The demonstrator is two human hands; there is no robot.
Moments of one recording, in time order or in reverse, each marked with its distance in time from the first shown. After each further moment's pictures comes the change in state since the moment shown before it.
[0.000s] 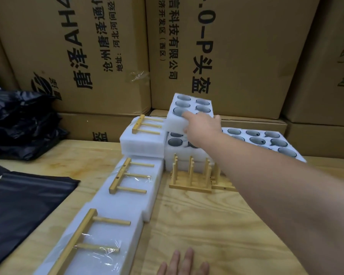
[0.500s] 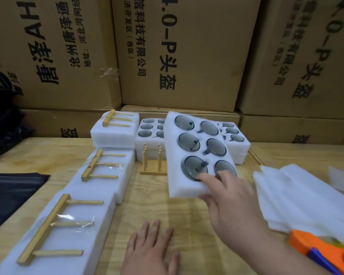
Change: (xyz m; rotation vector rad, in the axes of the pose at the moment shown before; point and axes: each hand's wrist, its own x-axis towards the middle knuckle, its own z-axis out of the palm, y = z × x) left_hand -0.048 0.034 -0.057 -0.189 -0.443 -0.168; right_hand -0.309 0.057 -0.028 0.127 0.381 -0.052
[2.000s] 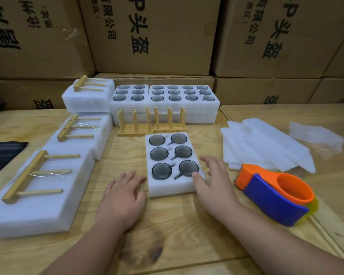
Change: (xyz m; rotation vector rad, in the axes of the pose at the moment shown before) left_hand -0.006 -0.013 0.013 -0.025 0.008 -0.040; right_hand -0.106 0.047 0.016 0.535 -0.177 0.520
